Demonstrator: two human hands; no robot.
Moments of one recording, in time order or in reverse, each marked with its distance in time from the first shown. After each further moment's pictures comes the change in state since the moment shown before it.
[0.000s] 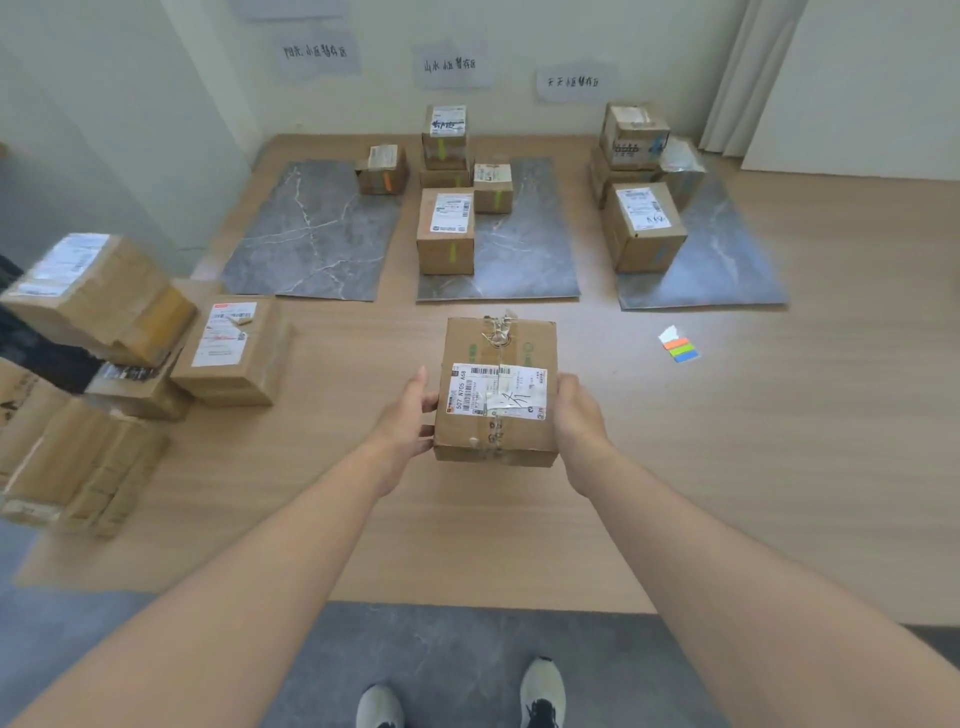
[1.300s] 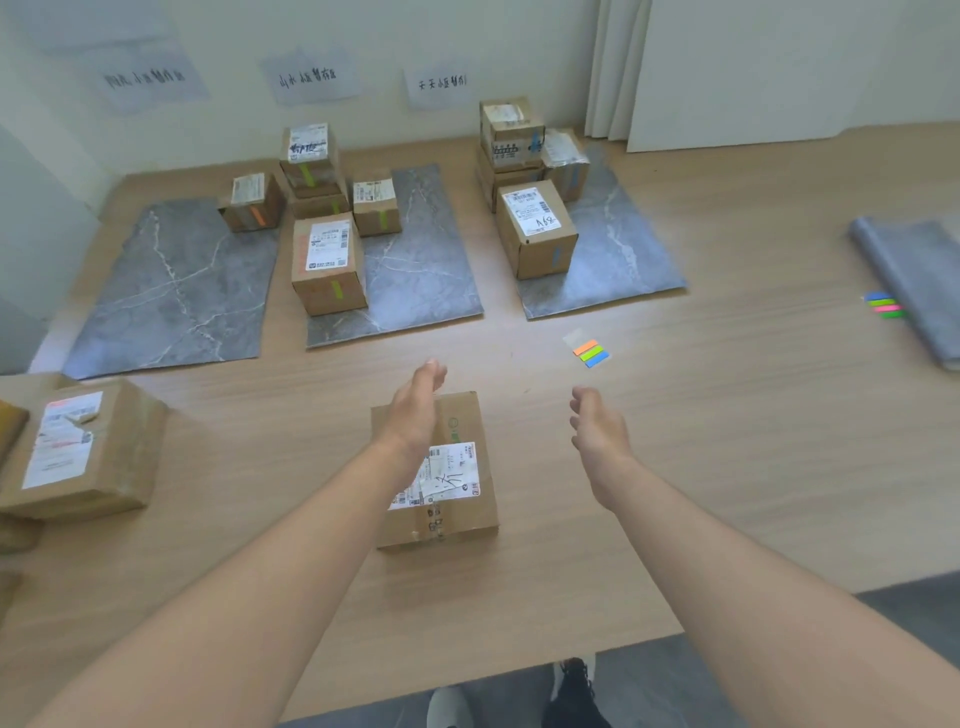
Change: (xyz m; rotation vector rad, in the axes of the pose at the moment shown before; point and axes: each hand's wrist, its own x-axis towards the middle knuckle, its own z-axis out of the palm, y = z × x) left_hand 0.063 0.051 0.144 0.102 -0.132 0.181; right_hand 0.086 0.006 -0.125 0.174 0.222 0.065
